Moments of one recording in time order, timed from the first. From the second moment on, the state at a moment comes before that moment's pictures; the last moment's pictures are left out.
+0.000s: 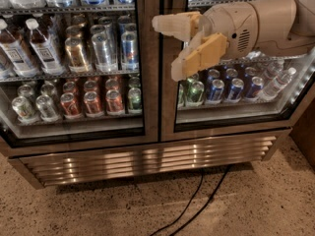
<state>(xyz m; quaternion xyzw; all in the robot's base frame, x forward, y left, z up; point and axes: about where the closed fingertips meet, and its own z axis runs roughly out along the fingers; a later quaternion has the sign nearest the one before) 0.463 -0.013 1.045 -0.54 0.50 0.52 0.43</state>
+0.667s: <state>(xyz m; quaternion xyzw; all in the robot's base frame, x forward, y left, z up) 0.463 -0.014 1.043 -0.53 0.52 0.51 0.43</state>
